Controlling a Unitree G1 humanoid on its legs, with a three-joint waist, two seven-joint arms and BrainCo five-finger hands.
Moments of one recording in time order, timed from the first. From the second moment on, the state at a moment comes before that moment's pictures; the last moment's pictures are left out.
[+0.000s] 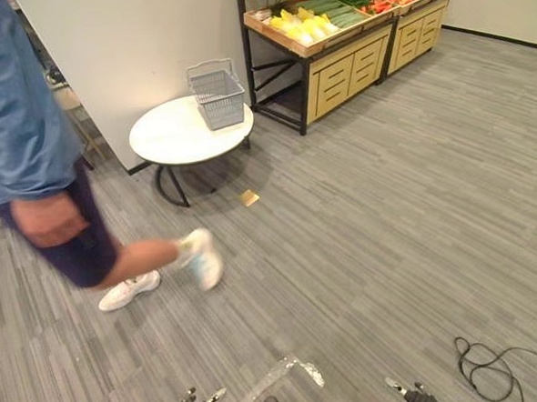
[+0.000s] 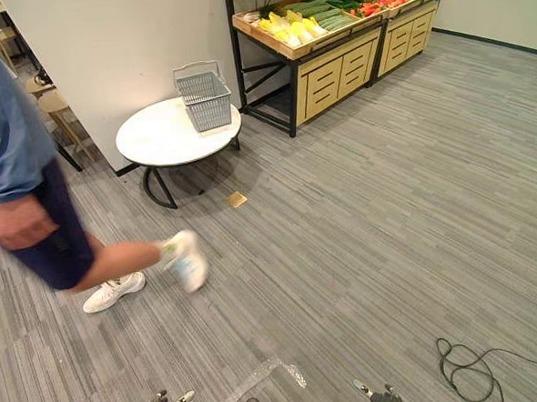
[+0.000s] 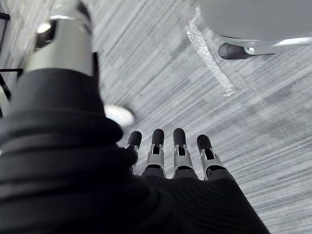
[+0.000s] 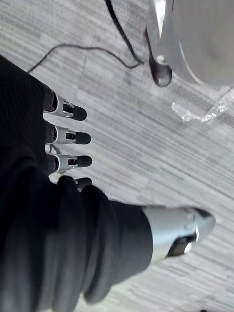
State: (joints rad) left arm 0.17 0.15 0.02 0.86 -0.07 -0.14 0.11; right arm 0.09 -0.12 -0.20 0.88 -0.06 -0.09 -0.15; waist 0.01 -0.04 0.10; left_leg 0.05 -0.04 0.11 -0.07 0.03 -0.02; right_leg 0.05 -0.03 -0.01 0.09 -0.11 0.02
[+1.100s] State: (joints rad) left arm 0.16 0.17 0.07 0.69 -0.12 -0.16 0.17; right arm 0.06 -0.16 -0.13 0.64 -0.08 -0.07 -0.18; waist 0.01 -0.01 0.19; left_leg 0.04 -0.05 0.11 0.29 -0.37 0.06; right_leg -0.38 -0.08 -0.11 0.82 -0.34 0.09
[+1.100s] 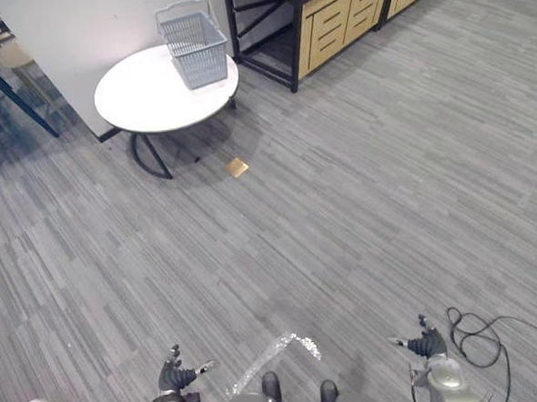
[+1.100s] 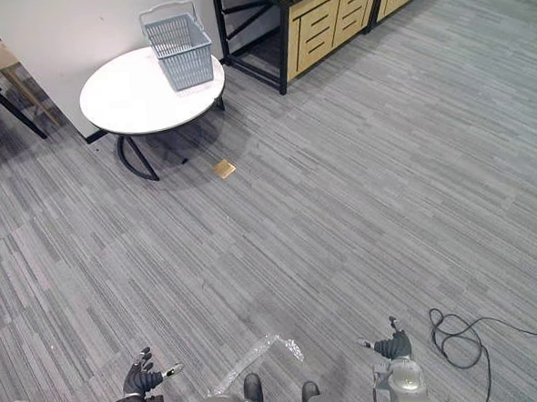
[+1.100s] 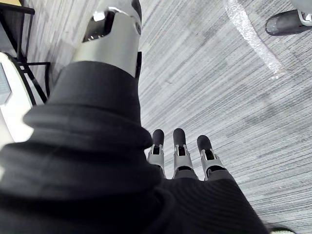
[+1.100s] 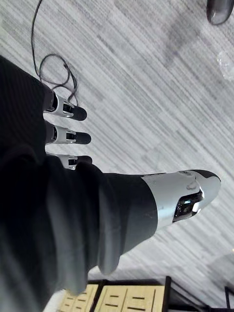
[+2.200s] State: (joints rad) left arm 0.12 0.12 -0.01 0.72 -0.03 -0.16 0.18; right arm -0.15 -0.16 0.13 0.23 -0.25 -0.11 -0.22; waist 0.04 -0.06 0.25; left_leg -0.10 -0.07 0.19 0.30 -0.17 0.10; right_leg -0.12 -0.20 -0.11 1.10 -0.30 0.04
